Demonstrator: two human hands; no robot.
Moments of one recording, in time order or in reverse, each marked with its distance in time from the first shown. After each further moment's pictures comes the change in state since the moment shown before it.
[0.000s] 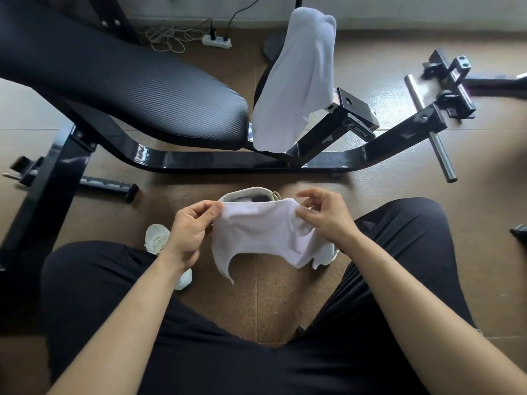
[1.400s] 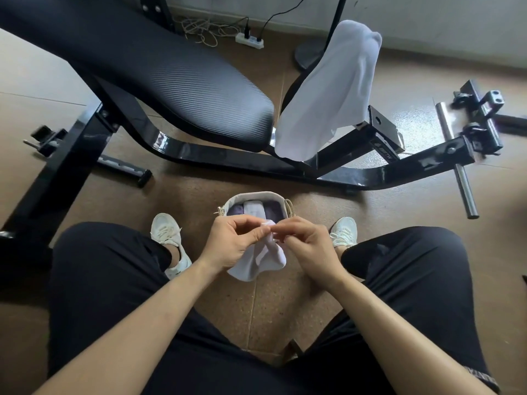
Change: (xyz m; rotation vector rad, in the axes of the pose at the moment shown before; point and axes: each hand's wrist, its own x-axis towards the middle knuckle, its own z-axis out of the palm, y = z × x) left_hand -0.006 -0.016 0.026 0.282 -0.045 0.195; right_hand -0.025 -0.020 0.058 0.104 -0.164 -0.256
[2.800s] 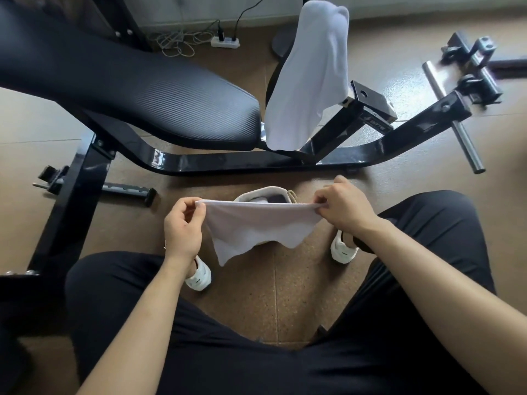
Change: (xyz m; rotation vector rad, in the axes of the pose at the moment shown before) left_hand 0.012 -0.009 -0.064 0.214 0.433 0.021; right_hand 0.037 0.019 -0.069 -0.914 -0.009 0.009
